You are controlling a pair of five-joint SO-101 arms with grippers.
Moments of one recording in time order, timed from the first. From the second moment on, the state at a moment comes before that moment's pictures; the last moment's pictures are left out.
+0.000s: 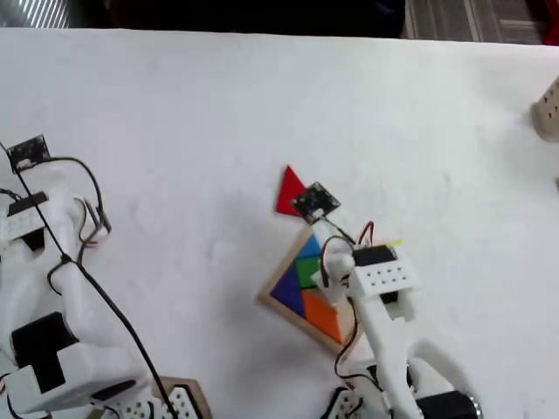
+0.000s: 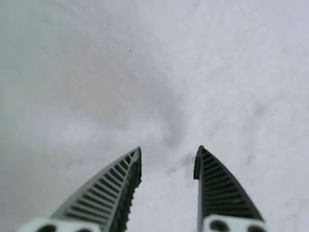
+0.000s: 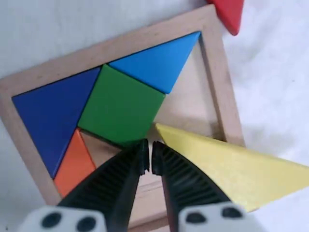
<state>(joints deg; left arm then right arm) -32.5 -3.5 37.3 51.6 1.9 -15.1 -28.1 63.1 49.4 26.7</state>
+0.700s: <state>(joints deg) -32.5 -3.5 37.3 51.6 1.9 -11.3 -23.2 41.4 61.4 24.8</state>
